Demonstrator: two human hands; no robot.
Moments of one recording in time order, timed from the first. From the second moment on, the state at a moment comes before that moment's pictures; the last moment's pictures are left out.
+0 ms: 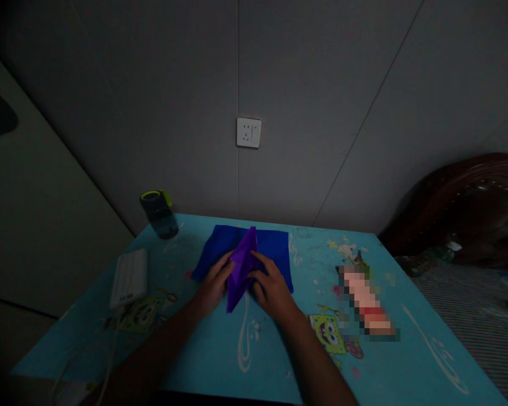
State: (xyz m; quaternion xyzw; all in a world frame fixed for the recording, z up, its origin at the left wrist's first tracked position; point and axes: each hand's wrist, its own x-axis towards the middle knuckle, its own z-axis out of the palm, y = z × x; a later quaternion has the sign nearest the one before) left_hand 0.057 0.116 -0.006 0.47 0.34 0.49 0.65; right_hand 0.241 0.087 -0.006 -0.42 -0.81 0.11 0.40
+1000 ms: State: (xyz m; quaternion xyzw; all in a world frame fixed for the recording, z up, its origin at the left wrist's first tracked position) left_hand 0.061 0.109 -0.016 0.76 0.37 0.42 0.32; right_hand 0.214 0.085 -0.019 -0.53 -0.64 0.21 0.51
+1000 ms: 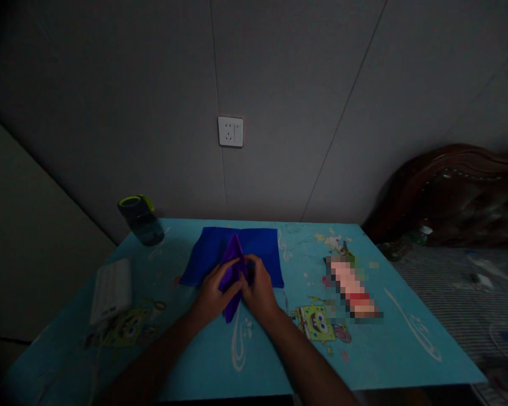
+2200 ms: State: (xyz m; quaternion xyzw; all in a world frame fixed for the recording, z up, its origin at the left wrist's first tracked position) left_hand 0.062 0.108 -0.013 0.72 0.37 0.45 0.38; right_hand 0.227 0.085 0.007 -0.57 -0.68 0.23 0.39
